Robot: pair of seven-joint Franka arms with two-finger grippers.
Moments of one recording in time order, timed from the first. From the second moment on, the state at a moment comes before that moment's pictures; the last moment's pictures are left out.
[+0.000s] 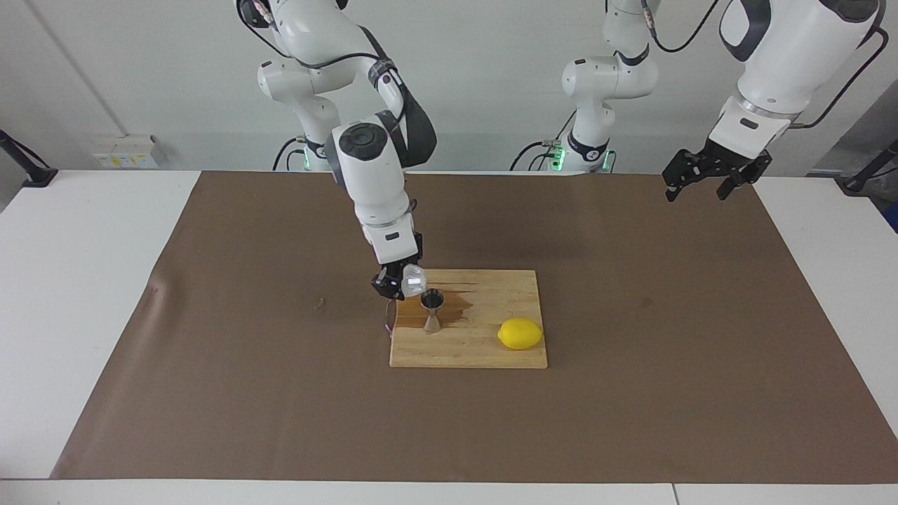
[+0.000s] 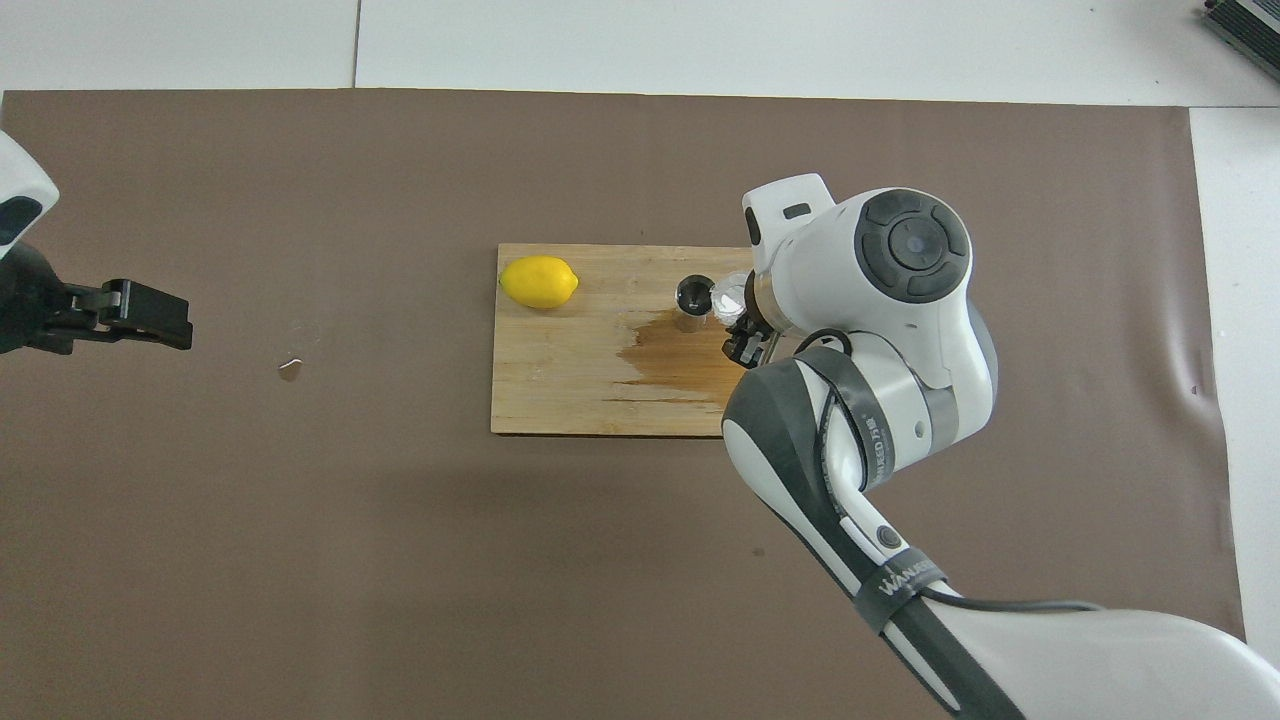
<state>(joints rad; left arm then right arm) -0.03 -0.02 -0.06 -1.61 0.00 1.56 -0.07 0.38 0.29 0.04 -1.73 0.02 2.15 -0.68</state>
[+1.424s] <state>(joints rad) -0.03 -0.02 -0.06 -1.61 0.00 1.56 -0.07 0.42 0.39 0.04 -1.52 -0.08 1.94 -0.68</state>
